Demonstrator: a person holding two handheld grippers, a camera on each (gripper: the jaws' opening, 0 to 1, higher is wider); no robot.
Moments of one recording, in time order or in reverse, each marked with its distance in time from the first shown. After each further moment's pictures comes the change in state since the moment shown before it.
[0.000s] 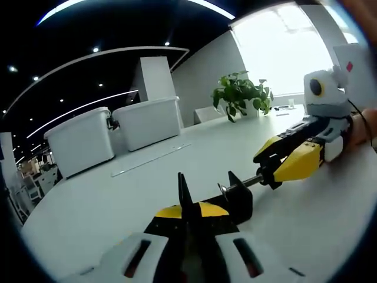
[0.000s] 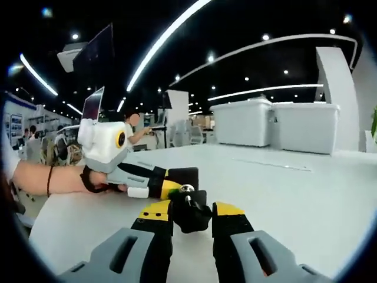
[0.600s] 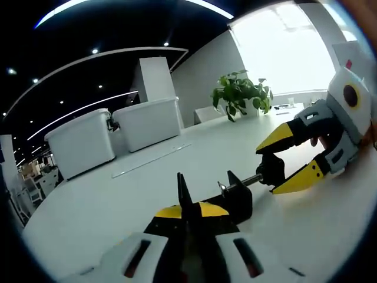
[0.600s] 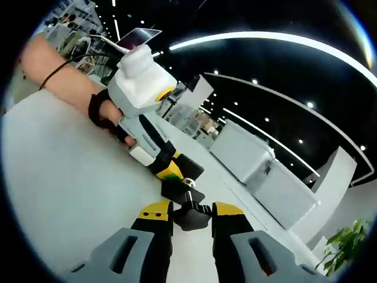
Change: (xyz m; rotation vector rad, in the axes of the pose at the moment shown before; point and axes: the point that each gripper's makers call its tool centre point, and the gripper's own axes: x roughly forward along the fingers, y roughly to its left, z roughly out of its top) left arm -0.009 -0.010 0.002 0.014 -0.001 0.005; right arm -0.001 0.017 0.005 -0.618 0.048 -0.076
